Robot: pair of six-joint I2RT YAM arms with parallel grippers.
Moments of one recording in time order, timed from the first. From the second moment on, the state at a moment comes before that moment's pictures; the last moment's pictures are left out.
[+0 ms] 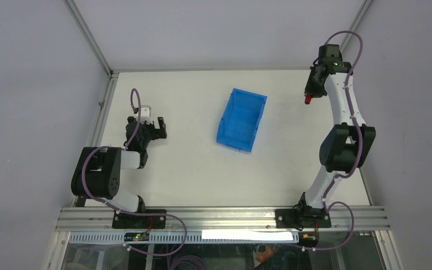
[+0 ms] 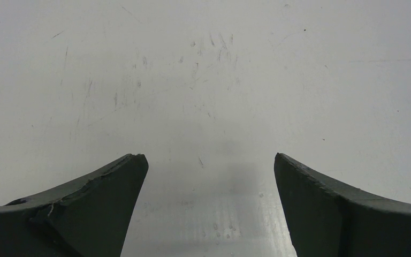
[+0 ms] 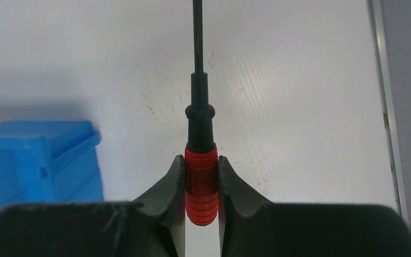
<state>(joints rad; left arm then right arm) -0.03 1.54 0.39 0.84 -0.03 -0.03 -0.07 1.90 1.82 -0.96 0.11 0.19</state>
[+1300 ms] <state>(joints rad) -0.03 1.54 0.39 0.84 -0.03 -0.03 0.60 1.86 1.44 -0.68 0.25 0.50</state>
